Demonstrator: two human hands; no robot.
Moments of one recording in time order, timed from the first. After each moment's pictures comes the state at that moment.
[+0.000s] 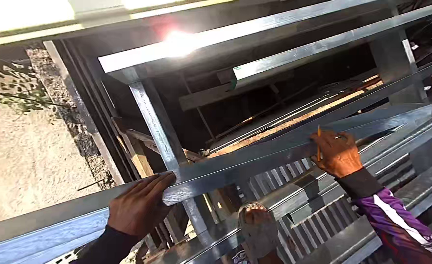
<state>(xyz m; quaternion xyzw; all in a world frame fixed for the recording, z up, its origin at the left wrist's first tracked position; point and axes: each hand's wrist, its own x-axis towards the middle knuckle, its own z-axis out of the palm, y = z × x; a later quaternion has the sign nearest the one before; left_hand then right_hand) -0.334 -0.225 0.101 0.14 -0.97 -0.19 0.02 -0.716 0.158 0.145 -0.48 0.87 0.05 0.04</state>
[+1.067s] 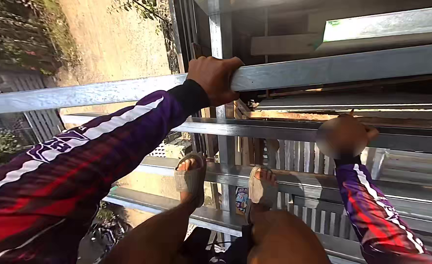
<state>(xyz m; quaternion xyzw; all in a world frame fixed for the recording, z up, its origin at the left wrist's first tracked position) -0.528 -0.269 0.183 0.31 -0.90 -0.19 -0.26 -0.740 0.090 -0.002 -0.33 0.93 -0.03 0.16</state>
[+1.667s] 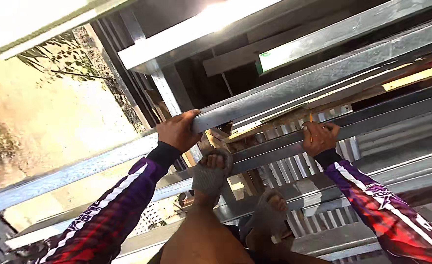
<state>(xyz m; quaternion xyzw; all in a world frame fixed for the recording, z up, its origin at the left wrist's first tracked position) -0.510 -0.303 0.061 0.24 -0.95 -0.18 -0.09 -0.746 0.100 -0.011 -0.38 0.92 -0.05 0.13</state>
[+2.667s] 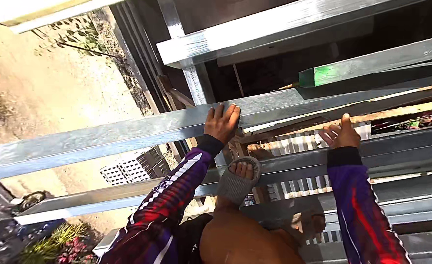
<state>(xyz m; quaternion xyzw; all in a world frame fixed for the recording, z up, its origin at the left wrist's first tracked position) -0.502 -0.324 -0.043 0.18 -0.98 -0.11 0.01 -0.754 -0.049 -0.007 0.33 0.79 -0.45 0.25</state>
